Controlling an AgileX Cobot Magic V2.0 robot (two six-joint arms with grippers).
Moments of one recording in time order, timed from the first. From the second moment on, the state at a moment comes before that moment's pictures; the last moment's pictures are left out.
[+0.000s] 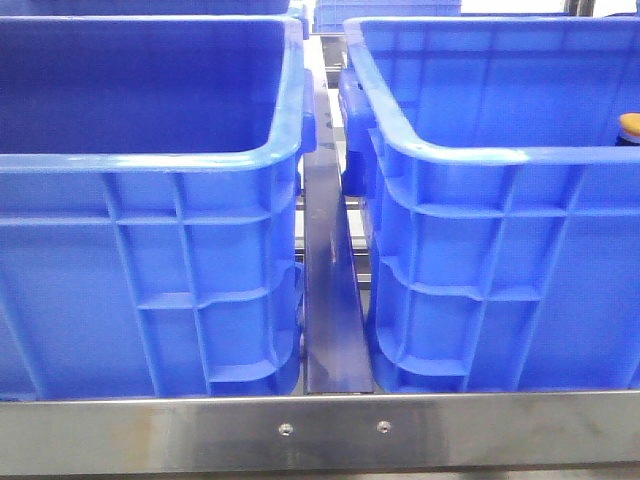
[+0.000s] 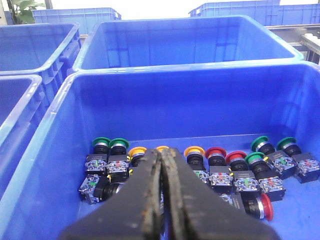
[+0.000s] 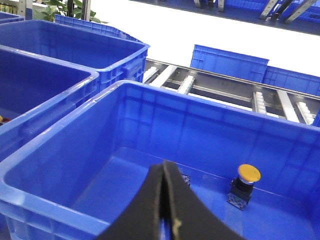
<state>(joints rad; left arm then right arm) -0.03 0.20 -0.41 0.01 0.36 0.01 -0.16 0.02 -0.26 1.02 0.43 -1.11</state>
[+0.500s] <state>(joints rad) 0.02 0.14 -0.20 0.01 0.15 0.01 -0.16 0.02 -0.26 1.02 0.43 -1.11</state>
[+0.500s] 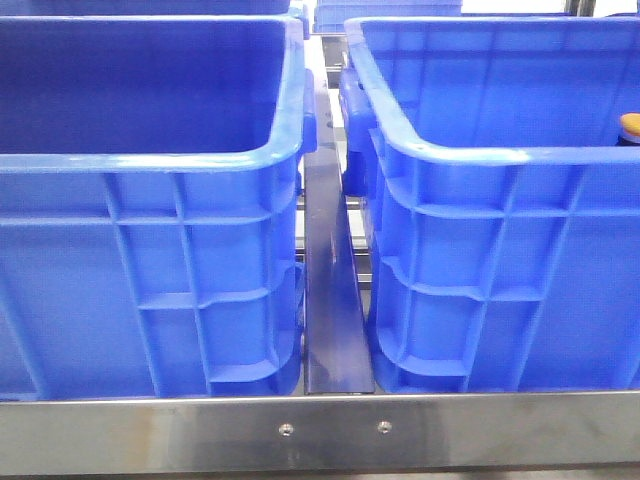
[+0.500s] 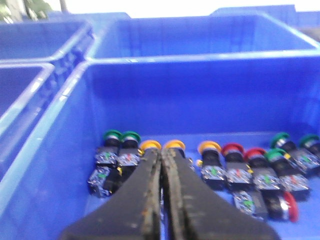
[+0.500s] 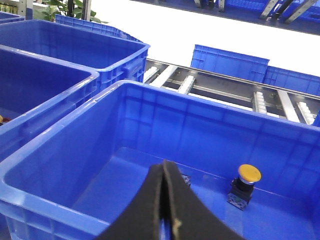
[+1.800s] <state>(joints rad) 0.03 -0.01 0.00 0.01 0.13 0.01 -0.16 0.02 -0.26 1.02 0.44 -1.11</state>
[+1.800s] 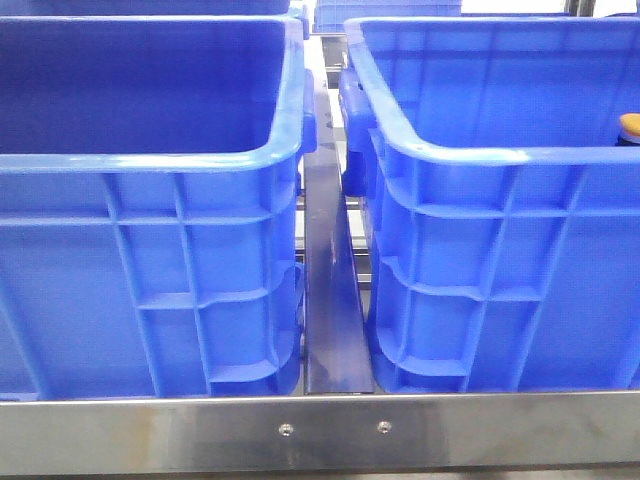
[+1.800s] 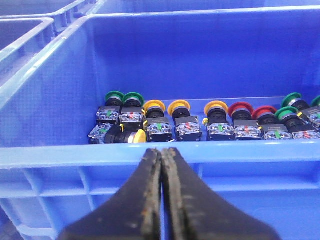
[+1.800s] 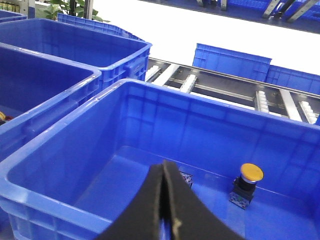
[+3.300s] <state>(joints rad) 0.03 -0.01 0.00 0.01 0.13 0.01 -0.03 0.00 0.01 -0.14 0.01 0.10</state>
